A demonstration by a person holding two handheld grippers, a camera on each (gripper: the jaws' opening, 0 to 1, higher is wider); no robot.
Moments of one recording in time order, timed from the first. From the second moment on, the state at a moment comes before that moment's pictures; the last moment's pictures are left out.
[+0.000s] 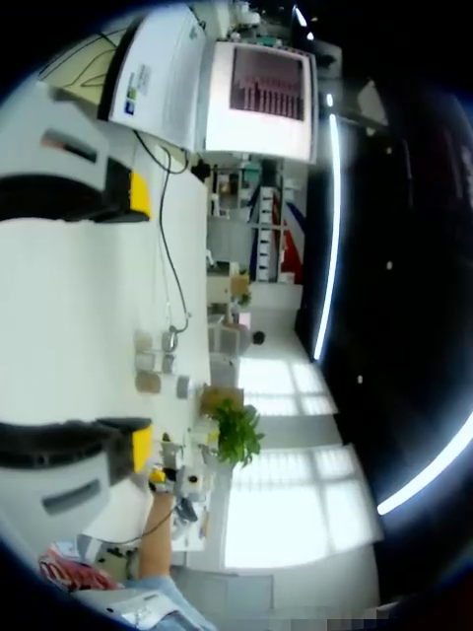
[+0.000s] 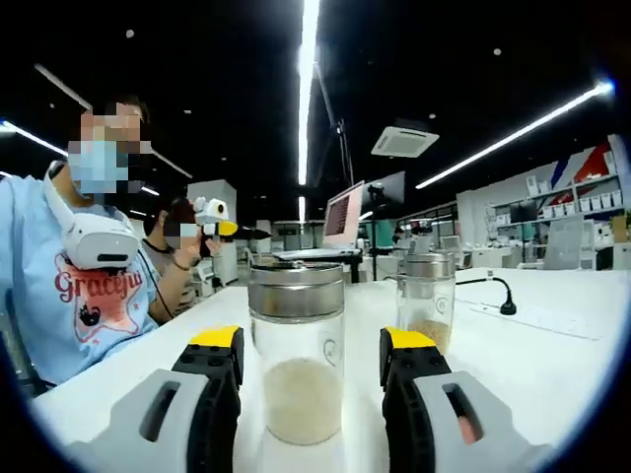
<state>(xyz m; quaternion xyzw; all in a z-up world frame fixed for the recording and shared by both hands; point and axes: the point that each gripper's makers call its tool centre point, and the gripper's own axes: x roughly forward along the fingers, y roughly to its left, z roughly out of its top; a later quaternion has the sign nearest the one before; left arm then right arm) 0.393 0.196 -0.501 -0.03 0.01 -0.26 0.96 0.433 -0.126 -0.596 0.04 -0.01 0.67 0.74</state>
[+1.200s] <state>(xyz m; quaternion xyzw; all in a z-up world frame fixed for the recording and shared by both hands) 0.389 0.178 -0.504 -0.04 0.02 -0.30 0.95 0.435 -0.111 -0.617 -0.02 0.02 0.64 0.77</state>
